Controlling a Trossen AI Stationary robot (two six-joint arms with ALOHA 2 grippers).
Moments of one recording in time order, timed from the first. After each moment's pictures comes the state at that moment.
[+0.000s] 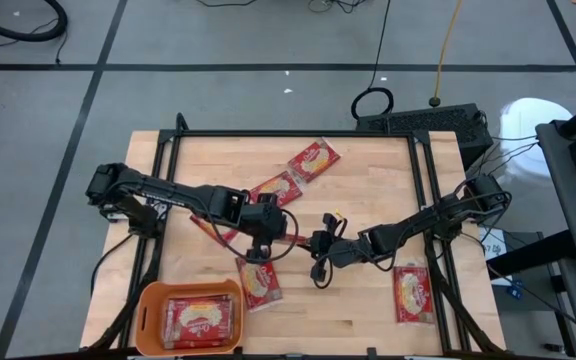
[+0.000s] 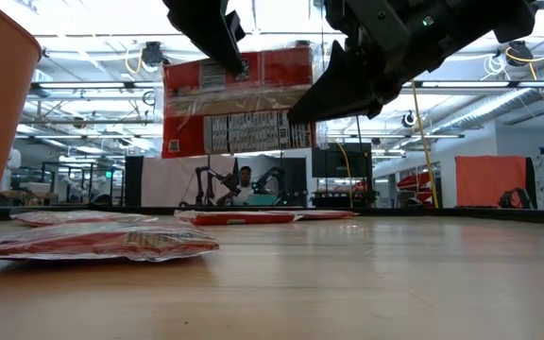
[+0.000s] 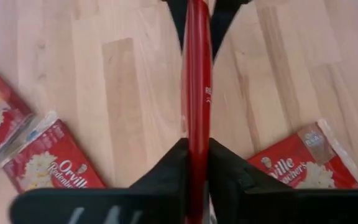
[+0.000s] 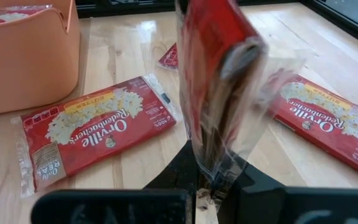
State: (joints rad) left arm -0.16 1.64 1.40 -0.76 -0.06 0.06; right arm 0.34 1.64 0.82 0.26 0.49 0.32
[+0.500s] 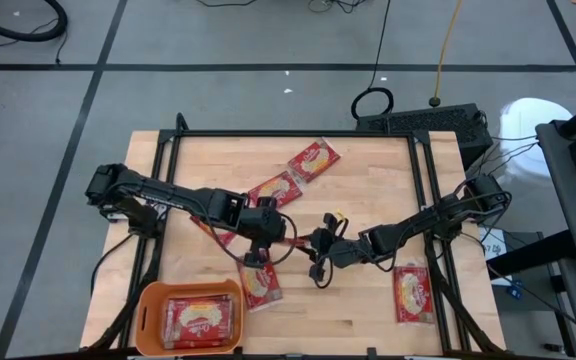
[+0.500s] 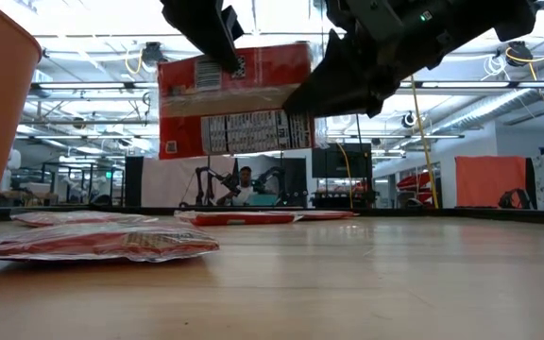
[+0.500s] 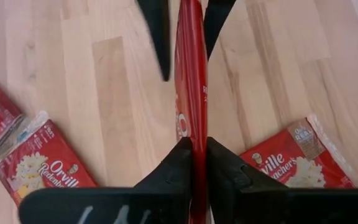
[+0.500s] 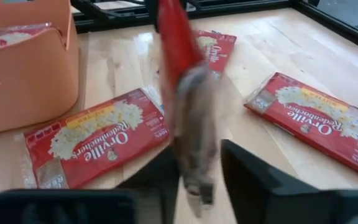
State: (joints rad) left arm -0.19 1.64 1.40 -0.77 -0.05 0.05; right arm 0.34 1.64 0.82 0.28 0.52 0.35
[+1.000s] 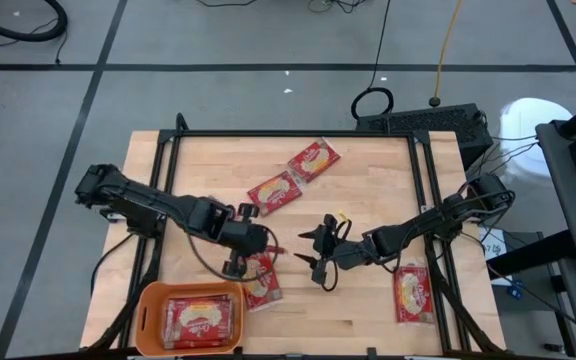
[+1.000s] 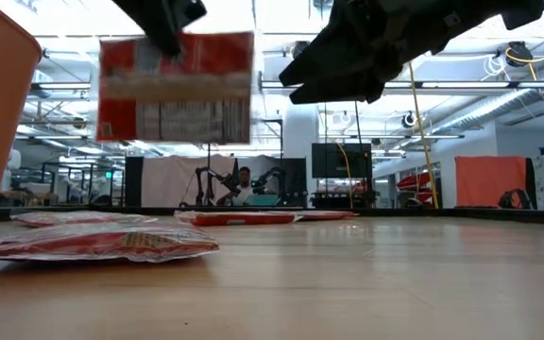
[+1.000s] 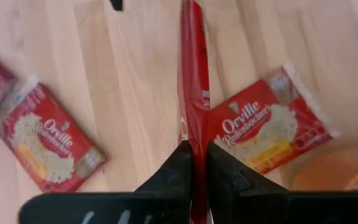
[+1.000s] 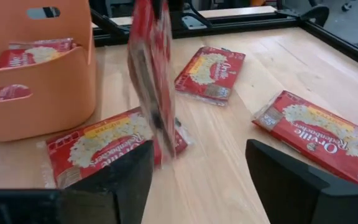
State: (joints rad) left arm -0.30 1.57 1.40 -0.96 -0.13 -0.02; right arm 0.36 1.61 0.82 0.31 0.53 0.31
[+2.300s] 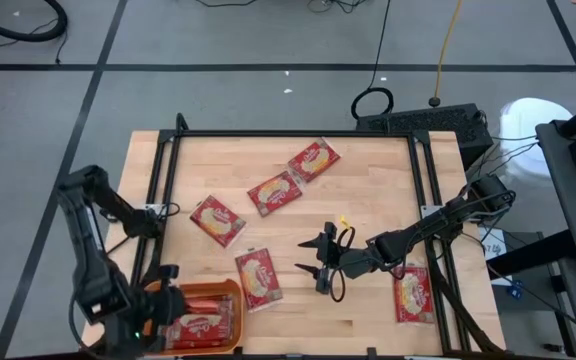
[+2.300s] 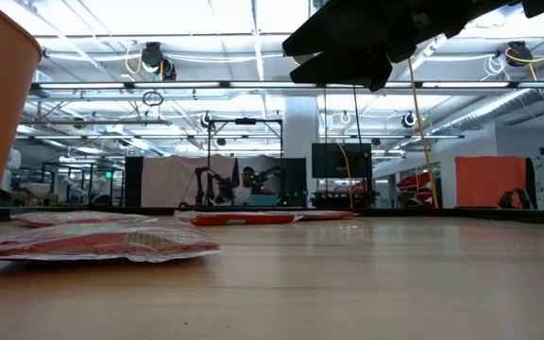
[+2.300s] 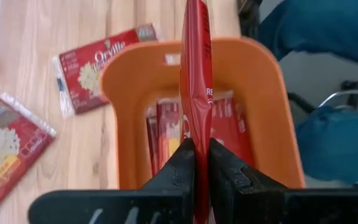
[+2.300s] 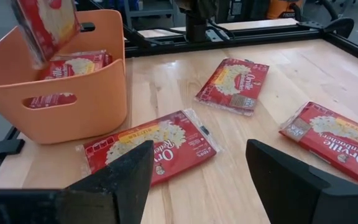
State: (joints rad) left arm -1.12 1.48 1.40 -1.14 -0.45 -1.01; right arm 0.43 1.61 0.82 0.37 0.53 0.31
